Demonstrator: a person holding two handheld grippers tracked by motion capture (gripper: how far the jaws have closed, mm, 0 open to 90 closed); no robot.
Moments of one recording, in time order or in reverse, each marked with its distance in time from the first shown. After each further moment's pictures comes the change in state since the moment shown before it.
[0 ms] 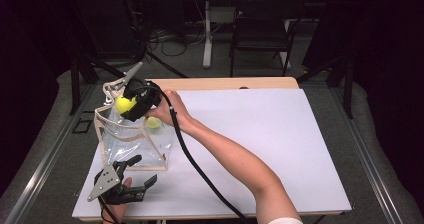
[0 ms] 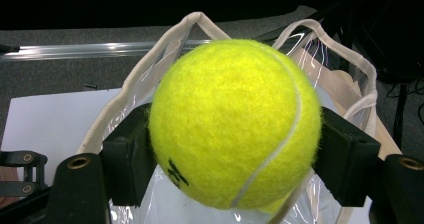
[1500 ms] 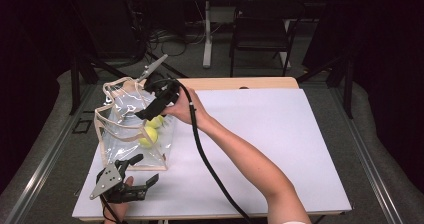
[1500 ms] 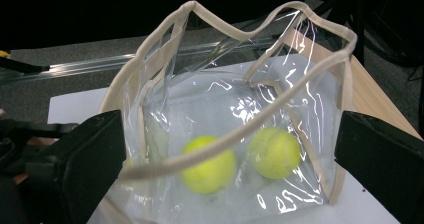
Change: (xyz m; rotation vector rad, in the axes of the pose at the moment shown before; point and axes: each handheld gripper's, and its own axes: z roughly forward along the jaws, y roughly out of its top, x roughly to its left) left arm 0.001 0.001 0.007 0.003 -0.011 -0.004; right arm -0.018 -0.027 -0.049 -0.037 0.054 0.109
